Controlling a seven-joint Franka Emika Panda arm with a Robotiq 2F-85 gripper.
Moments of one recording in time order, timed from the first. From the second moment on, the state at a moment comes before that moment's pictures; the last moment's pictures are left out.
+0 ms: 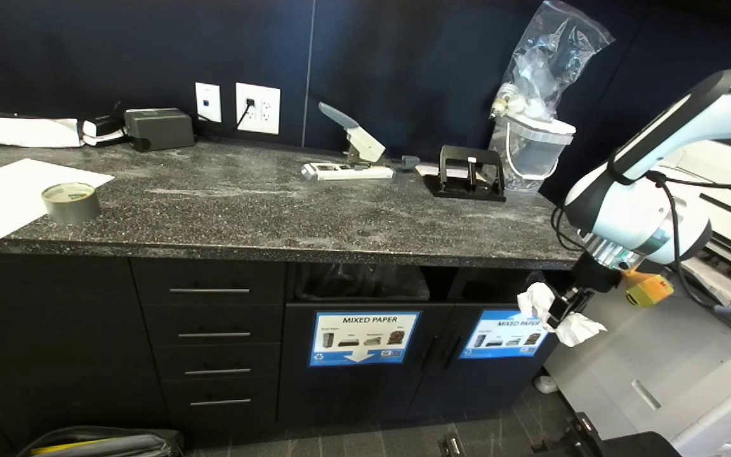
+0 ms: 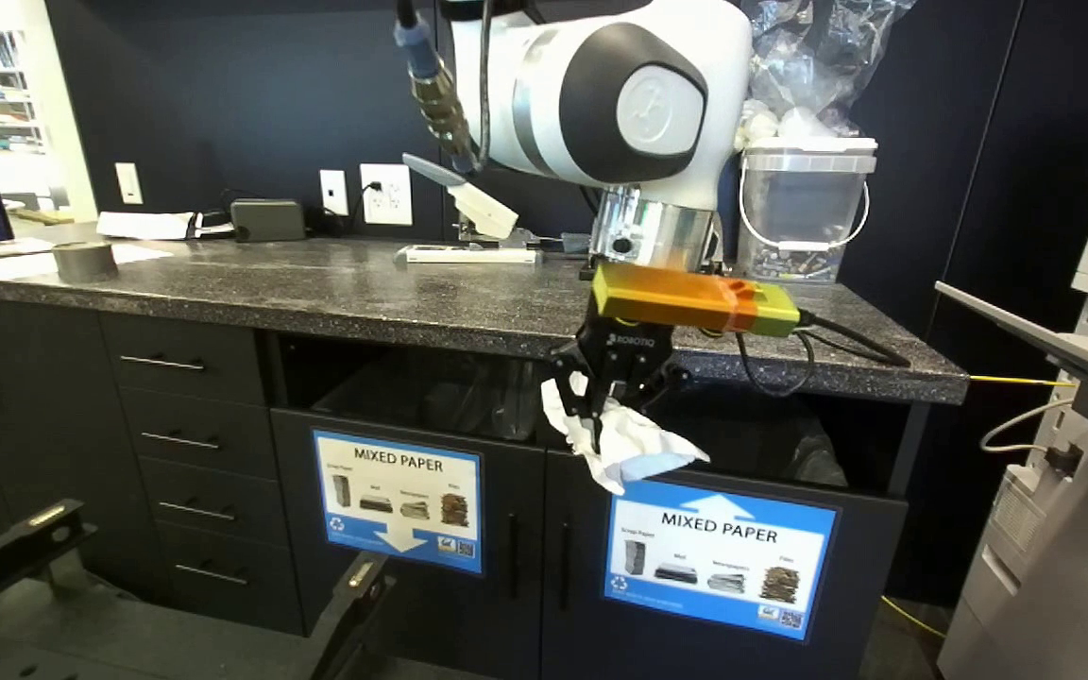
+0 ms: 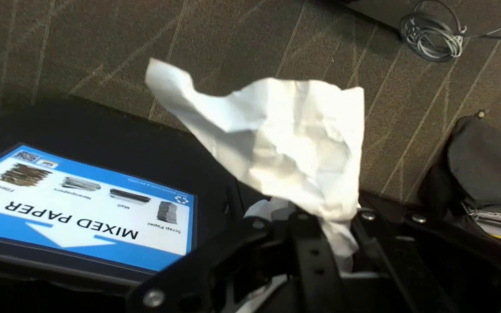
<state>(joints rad) -0.47 0.37 0.00 -2.39 0.26 2.69 -1.10</state>
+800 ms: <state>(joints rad) -0.75 0.67 0.25 -2.15 0.46 2.90 -1.53</state>
